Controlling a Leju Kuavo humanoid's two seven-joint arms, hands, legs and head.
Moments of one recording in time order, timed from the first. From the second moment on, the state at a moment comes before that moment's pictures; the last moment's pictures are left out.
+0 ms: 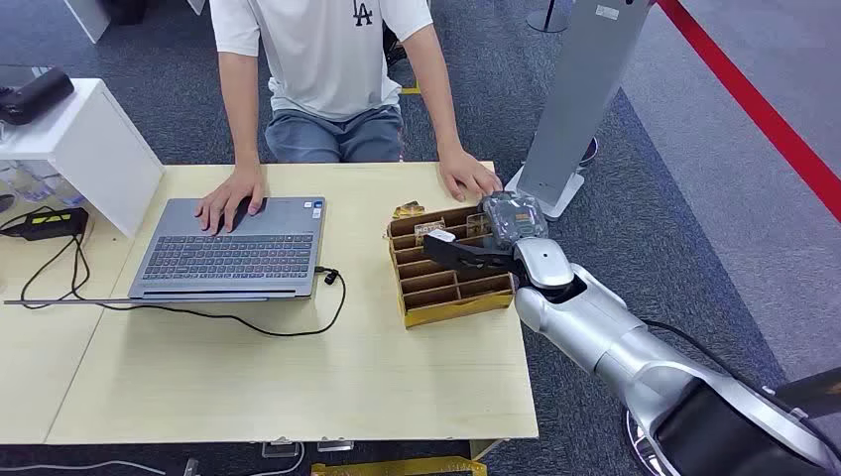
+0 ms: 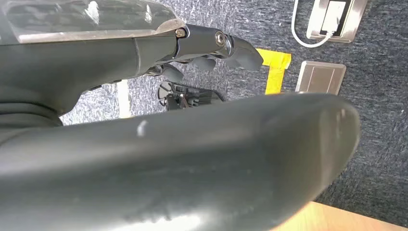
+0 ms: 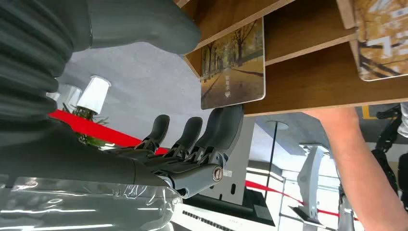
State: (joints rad) left arm -0.12 0.13 -0.99 -0.21 1.35 0.00 -0.25; right arm -0.88 -0.16 0.96 -0.83 0.81 -0.17 0.49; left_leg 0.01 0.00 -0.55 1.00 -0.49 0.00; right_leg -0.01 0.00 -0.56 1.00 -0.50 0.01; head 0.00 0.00
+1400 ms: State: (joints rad) left arm -0.10 0.13 -1.00 -0.21 1.36 0.00 -0.27; right arm -0.89 -0.23 0.93 -1.01 0.85 -0.22 0.61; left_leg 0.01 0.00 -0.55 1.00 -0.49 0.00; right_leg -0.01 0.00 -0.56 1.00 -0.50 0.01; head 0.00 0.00
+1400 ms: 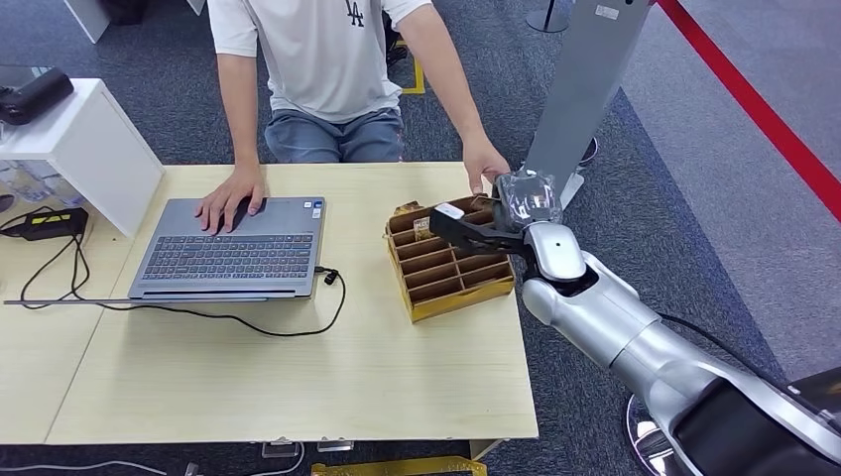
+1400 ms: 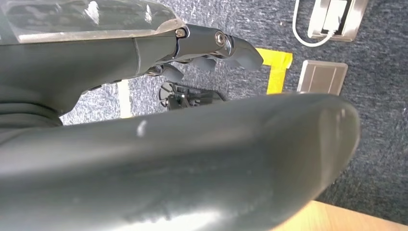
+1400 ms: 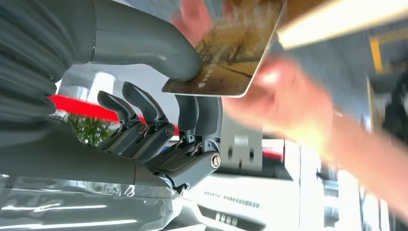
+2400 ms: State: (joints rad) left arm -0.09 0.12 -0.99 -0.21 1.37 0.00 -0.28; right arm -0.56 -0.29 0.68 -1.51 0.48 -0.54 0.15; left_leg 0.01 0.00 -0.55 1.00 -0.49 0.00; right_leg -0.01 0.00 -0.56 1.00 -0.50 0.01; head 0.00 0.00
